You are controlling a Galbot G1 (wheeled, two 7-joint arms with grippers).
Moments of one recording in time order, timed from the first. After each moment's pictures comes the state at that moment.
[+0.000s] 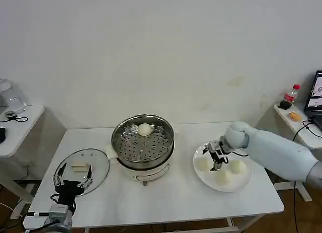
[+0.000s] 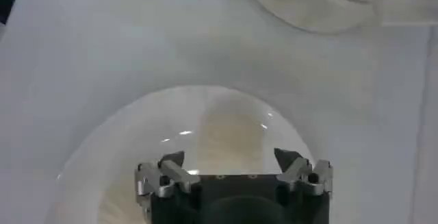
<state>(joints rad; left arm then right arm) 1.60 -1.35 -0.74 -2.12 0.08 0.19 0.00 0.06 0.85 -0.97 1.21 -0.05 -0.13 -0.96</state>
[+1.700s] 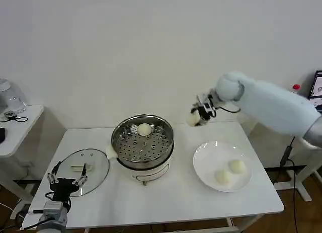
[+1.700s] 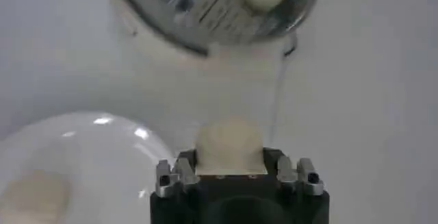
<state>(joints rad) 1.58 -1.33 -0.77 -2.10 0.04 0.20 -0.02 0.54 1.01 -1.12 1.24 0.24 -0.25 -0.97</state>
